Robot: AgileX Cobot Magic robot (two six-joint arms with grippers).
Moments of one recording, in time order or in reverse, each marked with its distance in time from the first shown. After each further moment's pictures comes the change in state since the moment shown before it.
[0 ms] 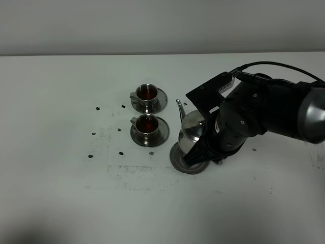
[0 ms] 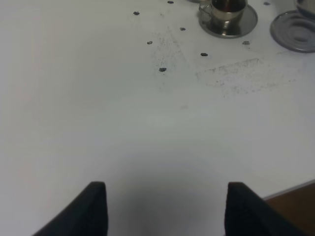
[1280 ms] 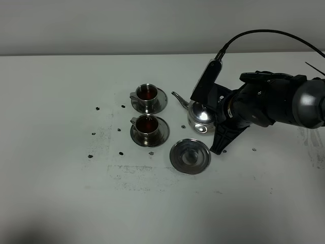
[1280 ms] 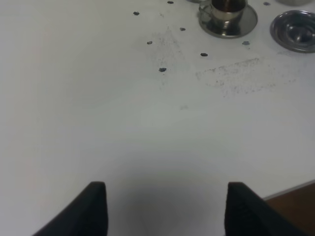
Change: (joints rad) left arm 0.000 0.000 0.000 0.000 0.000 0.000; right arm -0.149 0.120 -0.021 -0.273 -0.252 -0.382
